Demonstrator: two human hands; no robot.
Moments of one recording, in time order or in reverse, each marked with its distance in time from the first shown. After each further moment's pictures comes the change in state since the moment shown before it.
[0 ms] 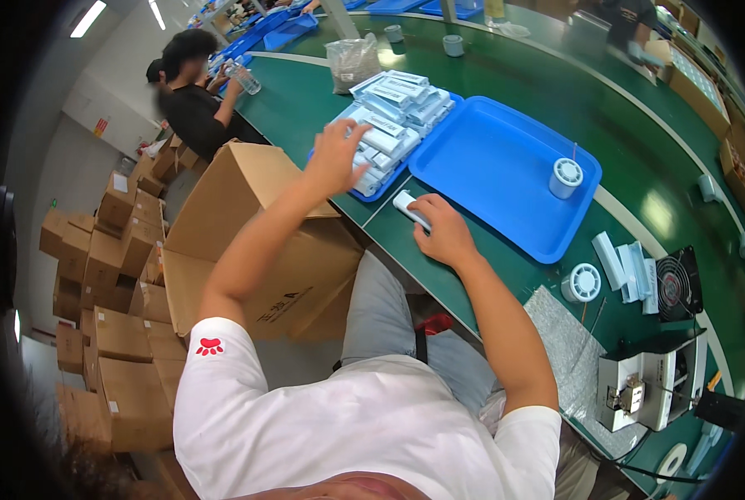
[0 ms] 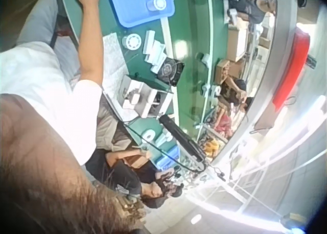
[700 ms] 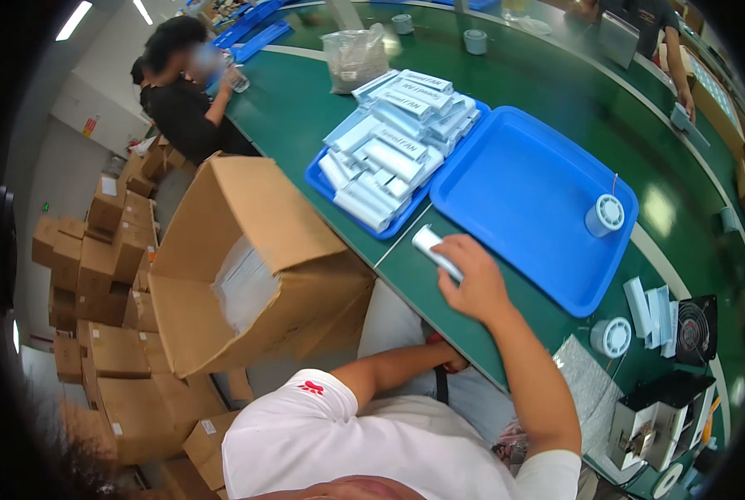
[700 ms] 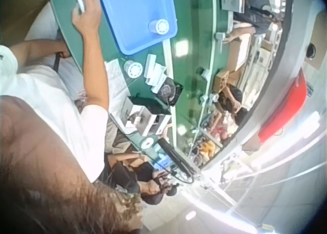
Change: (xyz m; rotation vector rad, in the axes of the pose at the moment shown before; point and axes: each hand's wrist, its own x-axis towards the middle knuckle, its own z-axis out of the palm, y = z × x) left_hand -0.252 0.248 0.299 -0.717 -1.280 0.125; right_hand 0.012 -0.002 -0.006 -0.024 -0.022 0.065
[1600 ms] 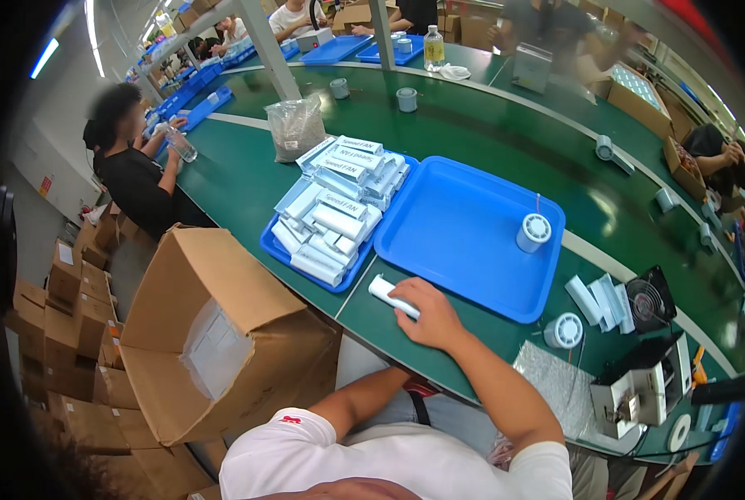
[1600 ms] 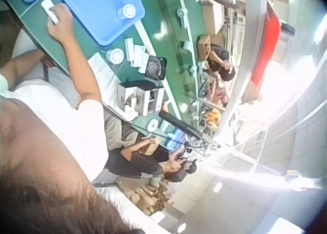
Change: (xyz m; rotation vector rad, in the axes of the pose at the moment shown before) left_hand 0.040 -0.024 -0.038 0.101 0.135 0.049; right_hand -0.010 0.001 -0.004 0.017 0.040 0.023
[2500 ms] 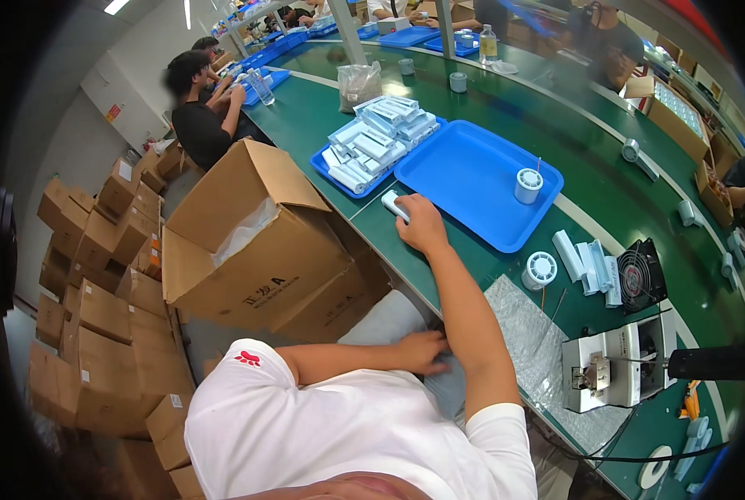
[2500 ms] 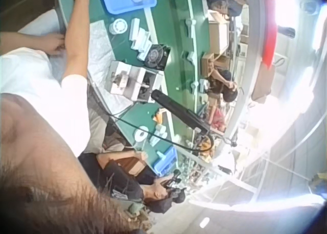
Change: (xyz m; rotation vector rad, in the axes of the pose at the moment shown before) left_hand -0.159 0.220 -0.025 -0.036 0.440 0.000; right_hand -0.007 0.023 0.012 -0.115 0.062 -0.140
